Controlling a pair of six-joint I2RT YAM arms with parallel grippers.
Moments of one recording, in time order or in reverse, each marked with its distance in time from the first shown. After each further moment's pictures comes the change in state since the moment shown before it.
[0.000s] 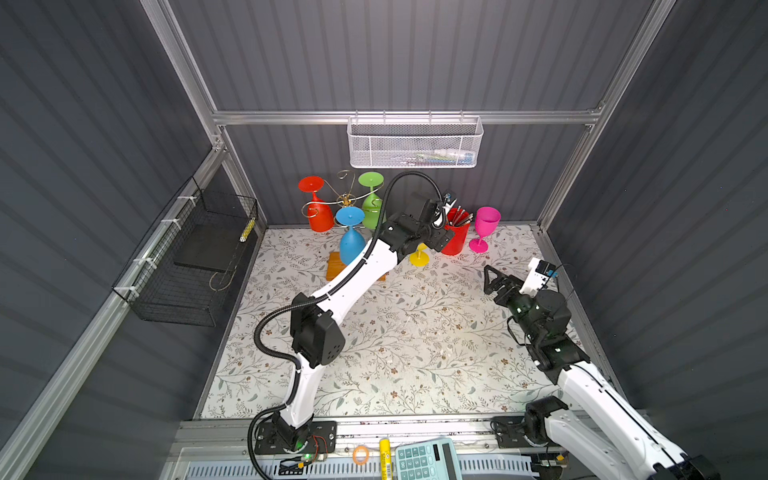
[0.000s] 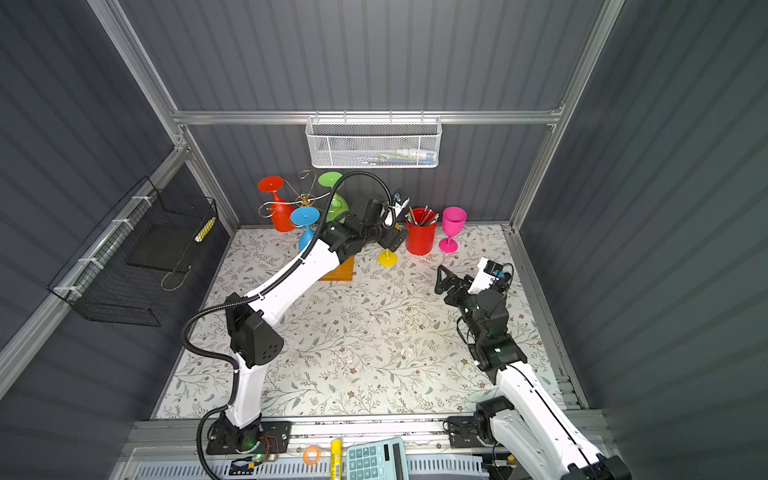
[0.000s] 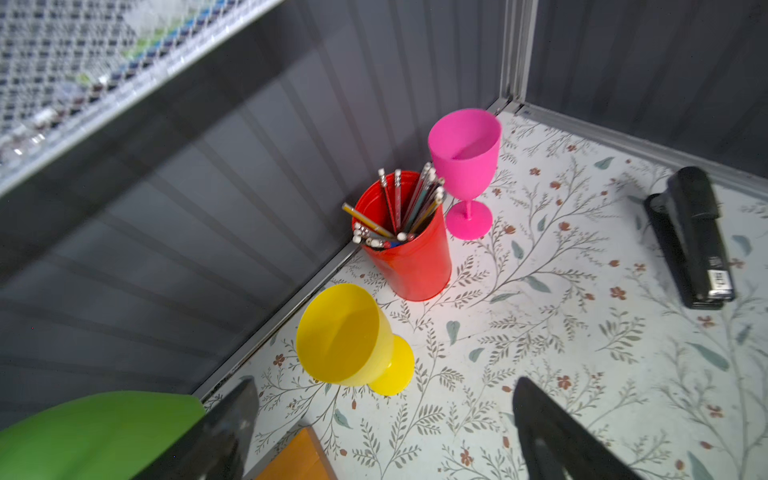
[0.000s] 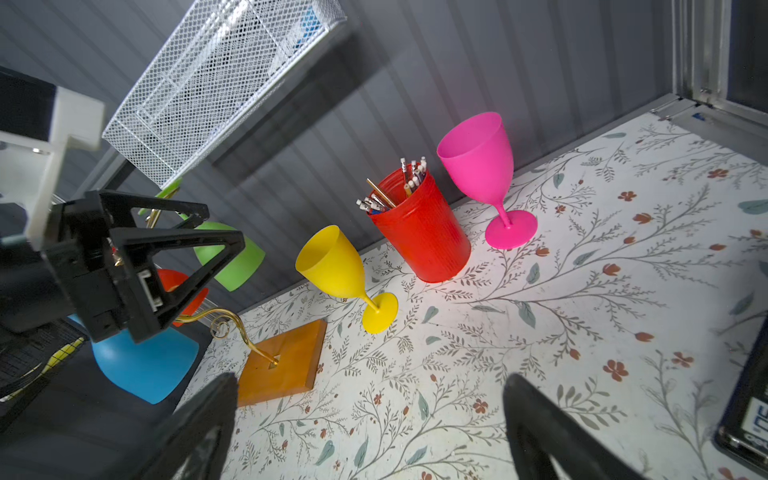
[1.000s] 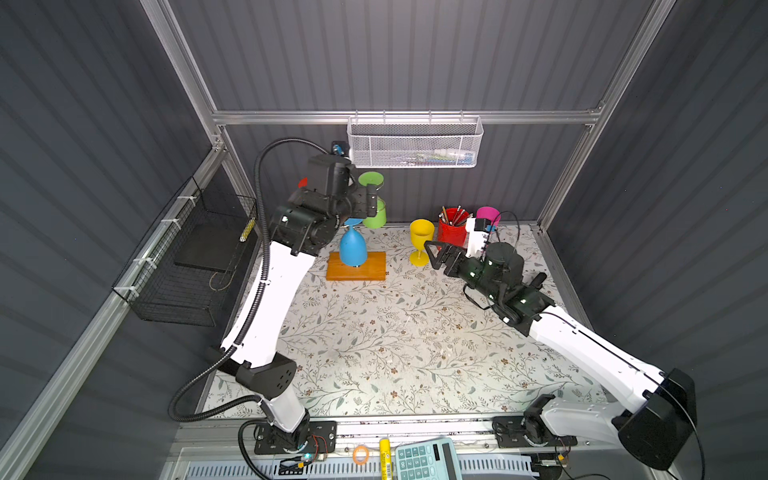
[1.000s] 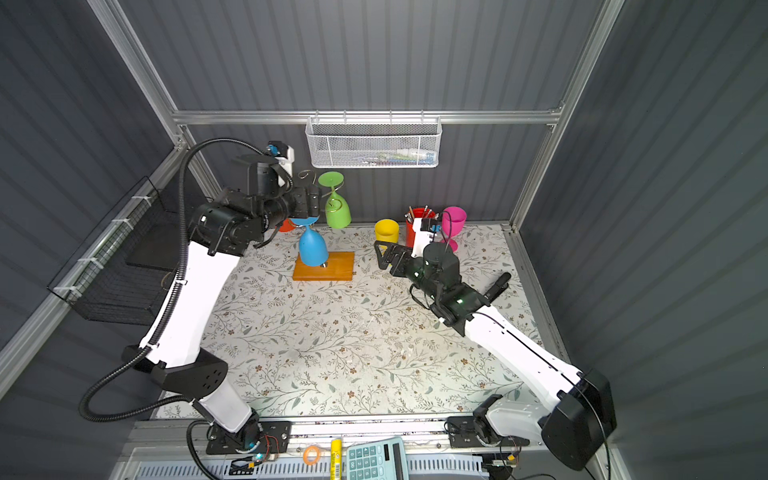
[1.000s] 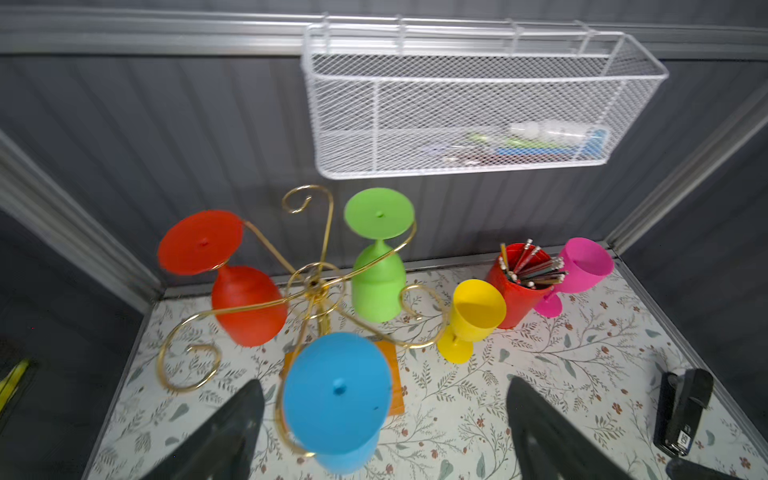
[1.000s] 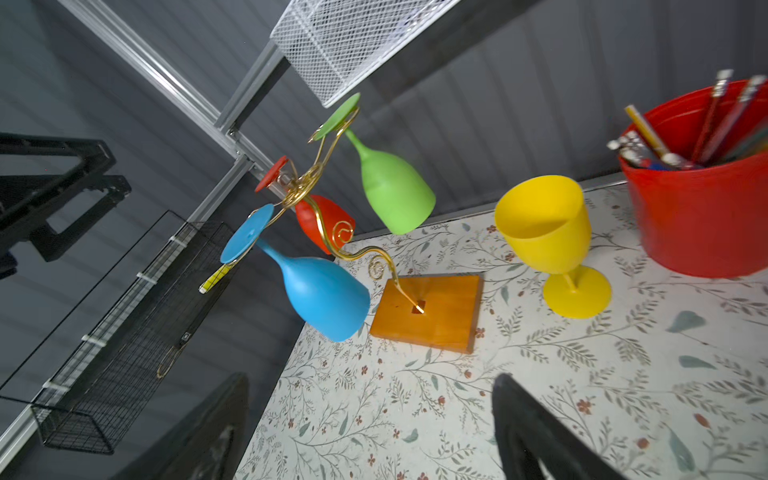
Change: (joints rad) left arm 0.280 -0.414 0.047 -0.418 -0.119 -0.470; right arm 0.364 0.451 0.568 -0.163 -0.083 0.054
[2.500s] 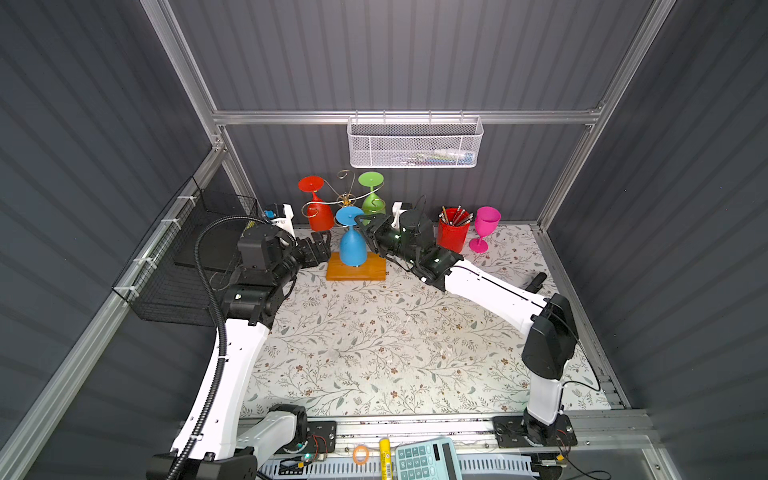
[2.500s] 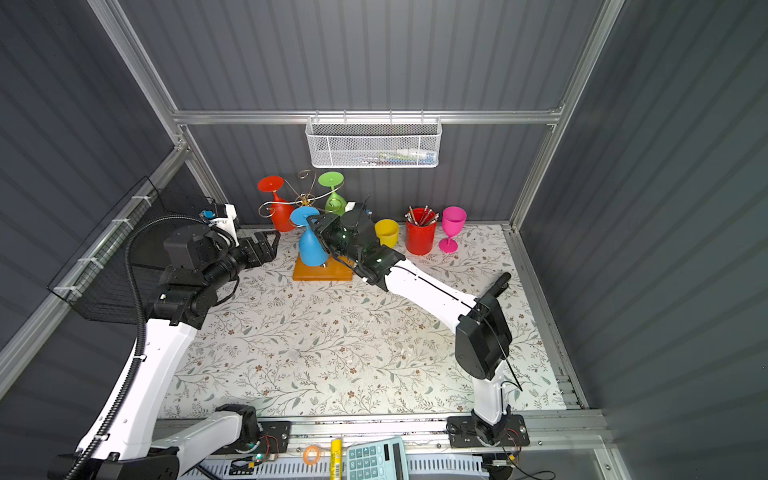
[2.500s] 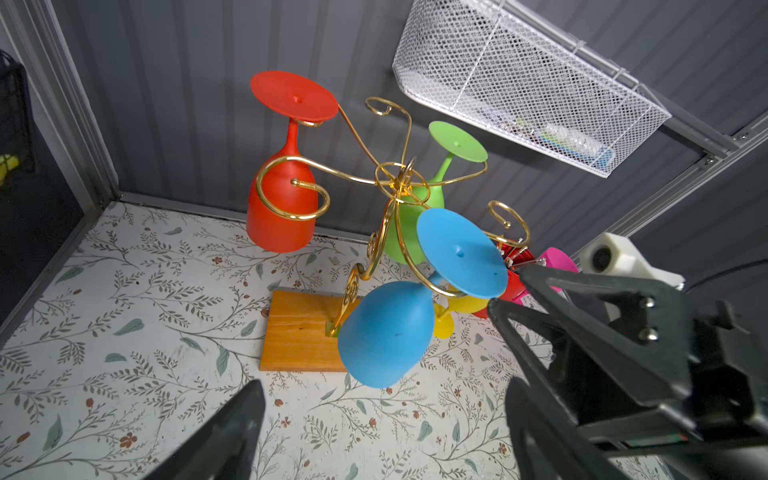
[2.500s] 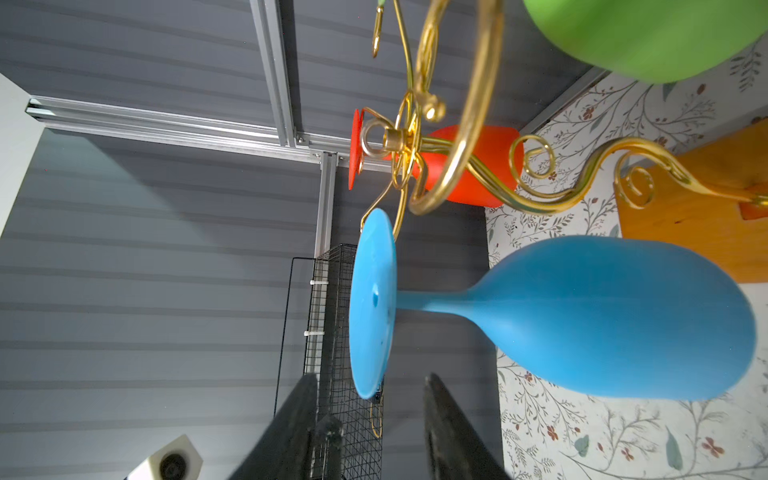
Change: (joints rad) left arm 0.347 -0.583 -0.975 0.531 0.412 -0.103; right arm 0.192 0.660 0.686 0.037 -0.026 0.737
